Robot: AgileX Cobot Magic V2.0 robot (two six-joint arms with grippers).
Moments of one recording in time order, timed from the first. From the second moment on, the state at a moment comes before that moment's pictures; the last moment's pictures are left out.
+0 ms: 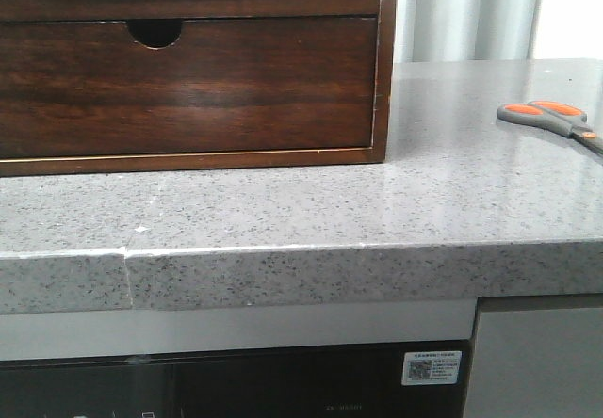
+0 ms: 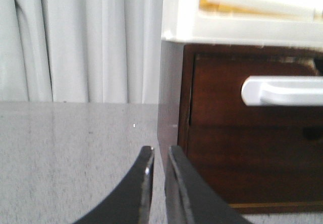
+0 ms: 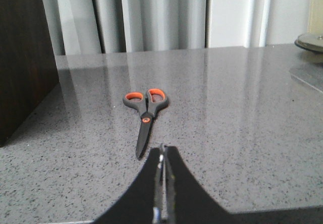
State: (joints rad) left arm -0.05 0.02 -0.13 0.04 0.06 -0.07; right arm -0.10 0.01 -0.08 -0.03 0.18 0.05
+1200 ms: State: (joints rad) left arm -0.05 0.53 -0.32 0.60 -0.40 -0.08; right arm -0.06 0.42 -0.28 0.03 0.26 0.05
